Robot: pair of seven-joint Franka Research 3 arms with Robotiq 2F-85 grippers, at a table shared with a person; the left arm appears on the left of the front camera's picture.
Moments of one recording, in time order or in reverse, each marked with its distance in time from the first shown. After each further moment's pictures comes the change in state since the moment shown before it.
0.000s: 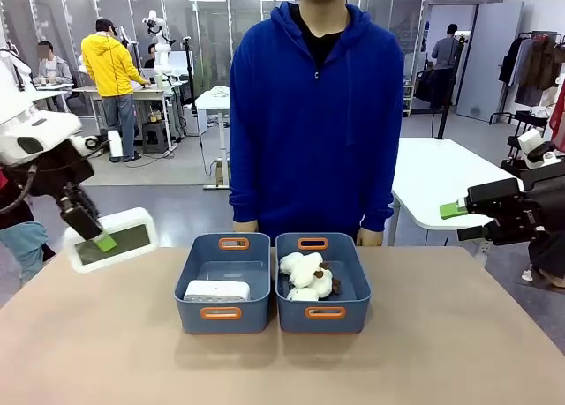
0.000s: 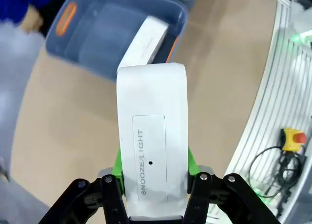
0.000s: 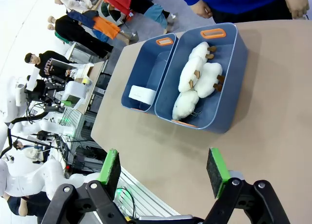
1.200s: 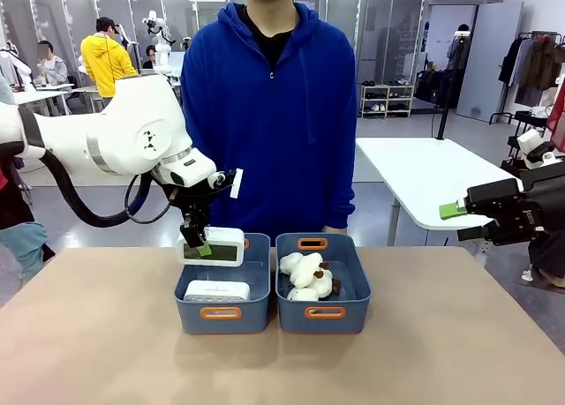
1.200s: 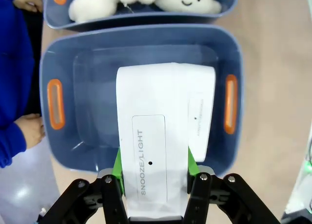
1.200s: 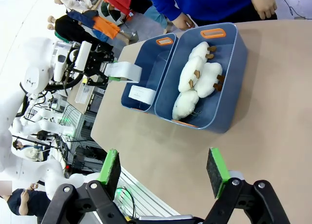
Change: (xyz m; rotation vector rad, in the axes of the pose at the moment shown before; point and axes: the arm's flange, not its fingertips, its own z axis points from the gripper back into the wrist) left arm 0.129 0.079 -0.159 -0.055 0.147 -0.395; right arm 0.000 0.000 0.000 -0.001 0.001 0.001
